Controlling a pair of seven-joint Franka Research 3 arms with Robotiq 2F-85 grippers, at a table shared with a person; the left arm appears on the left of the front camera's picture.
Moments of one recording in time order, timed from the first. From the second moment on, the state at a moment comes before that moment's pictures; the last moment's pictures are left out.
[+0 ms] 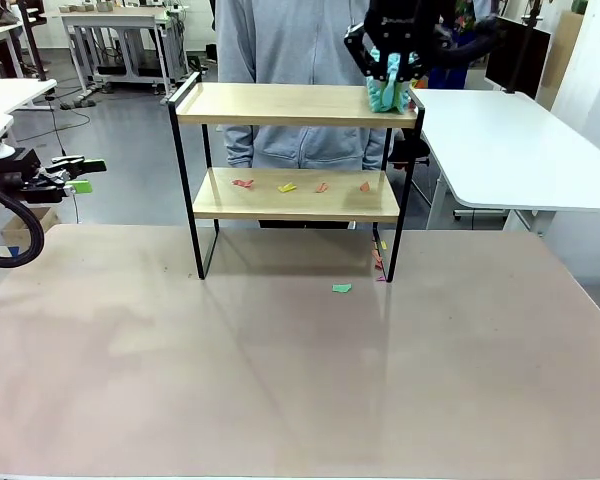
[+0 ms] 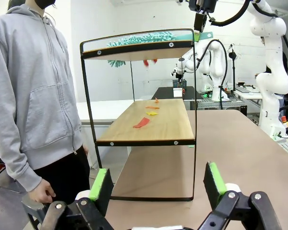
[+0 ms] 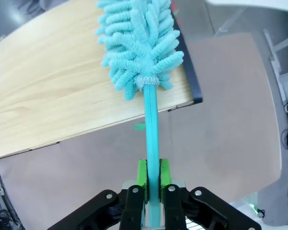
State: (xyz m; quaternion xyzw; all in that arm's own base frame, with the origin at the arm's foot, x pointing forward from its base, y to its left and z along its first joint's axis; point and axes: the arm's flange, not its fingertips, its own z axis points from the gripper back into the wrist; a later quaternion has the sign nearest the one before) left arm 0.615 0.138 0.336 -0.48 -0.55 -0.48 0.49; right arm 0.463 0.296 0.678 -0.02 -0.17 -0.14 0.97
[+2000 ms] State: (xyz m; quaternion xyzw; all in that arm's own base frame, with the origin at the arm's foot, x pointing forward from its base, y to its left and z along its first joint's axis) left arm 0.615 0.138 0.337 -0.48 -0.55 -0.48 0.49; right arm 0.412 0.292 0.731 0.03 -0.25 0.04 0.97
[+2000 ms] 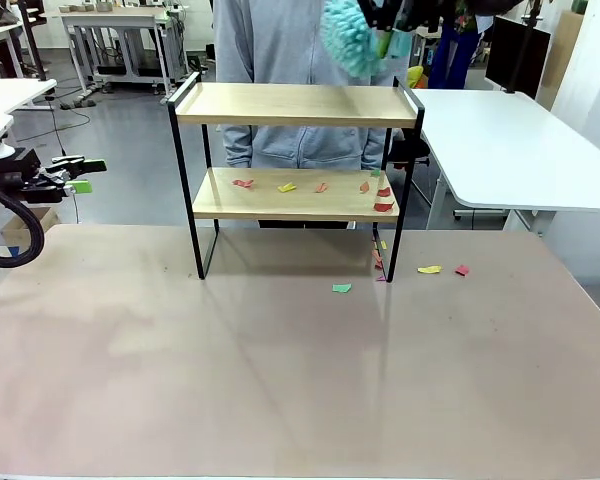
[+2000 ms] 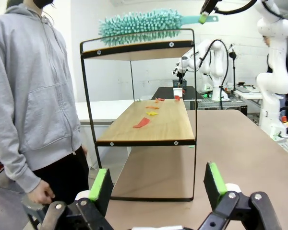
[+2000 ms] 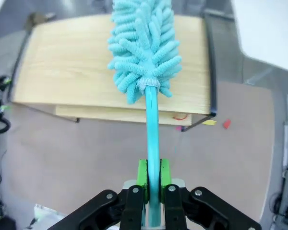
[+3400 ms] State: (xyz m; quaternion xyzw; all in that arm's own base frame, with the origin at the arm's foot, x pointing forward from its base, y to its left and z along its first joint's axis) left arm 0.615 0.138 0.337 -0.48 -0.55 -0.48 0.49; right arm 0.276 0.195 0.632 0.15 -0.04 0.50 0.85
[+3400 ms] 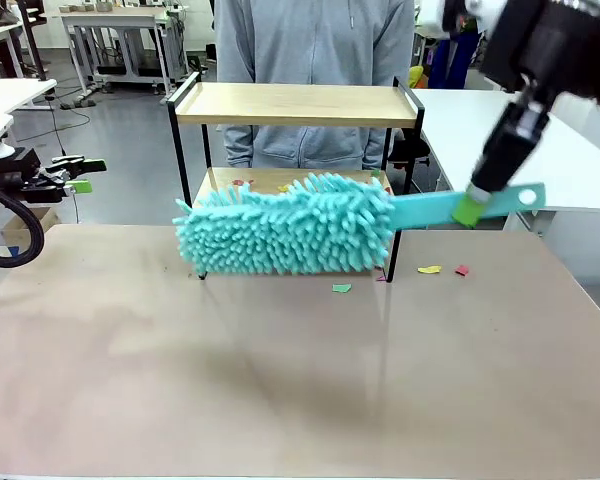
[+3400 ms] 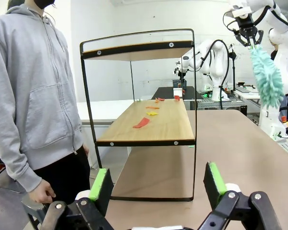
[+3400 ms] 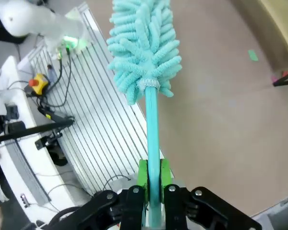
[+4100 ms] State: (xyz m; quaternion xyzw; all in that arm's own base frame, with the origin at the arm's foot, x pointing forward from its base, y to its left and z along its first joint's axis) left arm 0.615 0.138 0.337 -0.48 -0.55 -0.48 0.49; right arm 0.300 0.094 0.549 0.13 0.02 0.53 0.84
